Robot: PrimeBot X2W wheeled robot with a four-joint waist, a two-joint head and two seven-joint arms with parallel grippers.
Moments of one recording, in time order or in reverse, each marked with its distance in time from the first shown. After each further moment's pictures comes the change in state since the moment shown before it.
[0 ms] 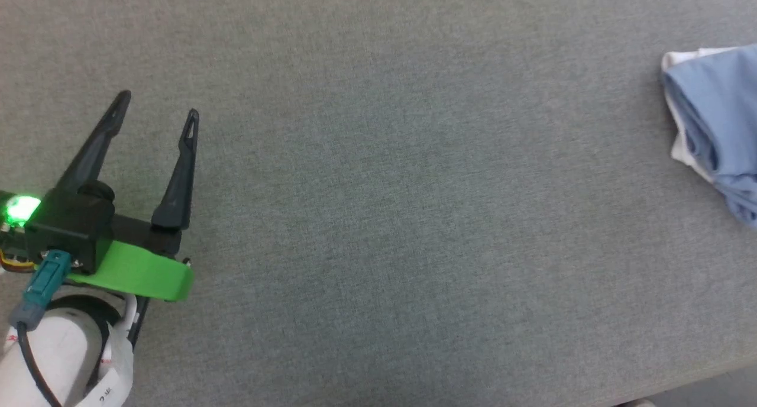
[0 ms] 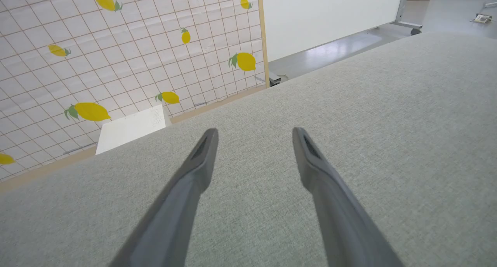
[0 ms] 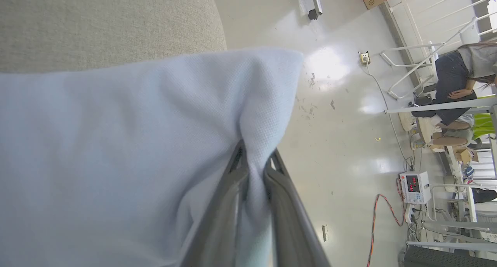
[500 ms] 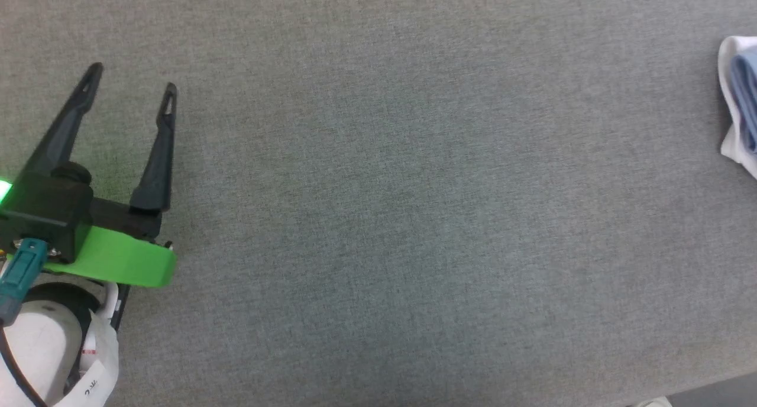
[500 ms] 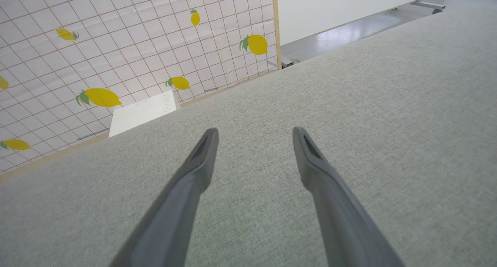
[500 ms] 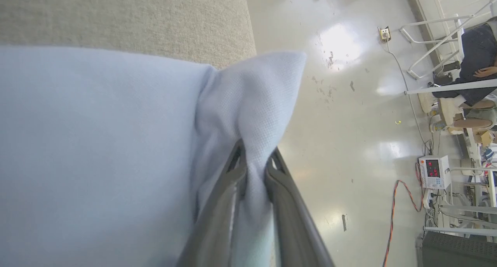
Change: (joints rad) left arm -0.033 0.037 0.027 -0.058 0.027 0.026 0.057; right arm -0.092 0.061 -0.054 0.262 -0.063 0.000 -0.169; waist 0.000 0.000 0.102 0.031
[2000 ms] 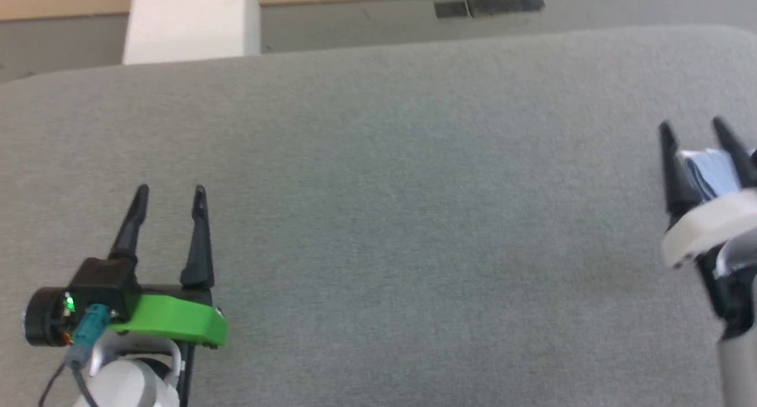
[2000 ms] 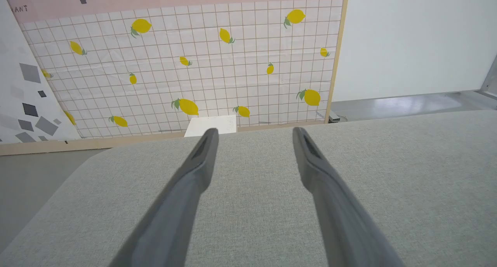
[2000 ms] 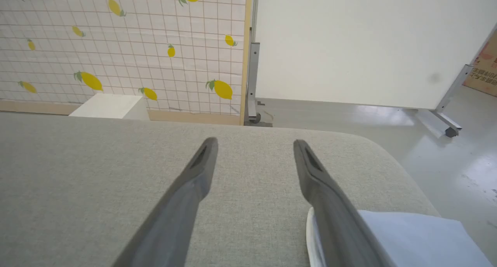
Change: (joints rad) left arm 0.187 -0.207 -0.038 0.245 -0.125 0.092 -0.228; right arm 0.411 0.441 0.032 -0.549 0.109 0.000 -0.210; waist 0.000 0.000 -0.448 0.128
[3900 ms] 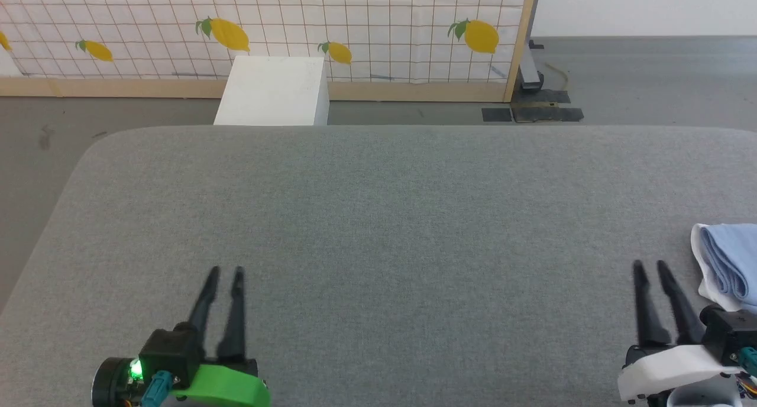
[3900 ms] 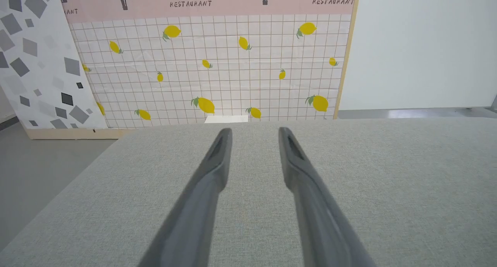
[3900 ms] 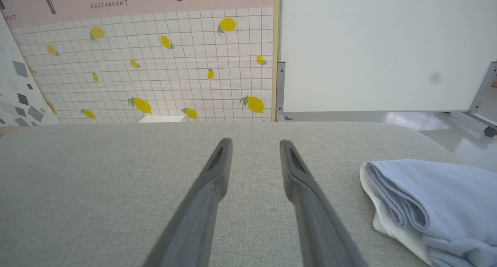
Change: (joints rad) left arm 0.152 -0.175 0.004 0.151 0.101 -0.105 -0.095; right arm 0.369 0.176 -0.031 -0.006 -0.083 0.000 -0.286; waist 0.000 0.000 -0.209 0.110
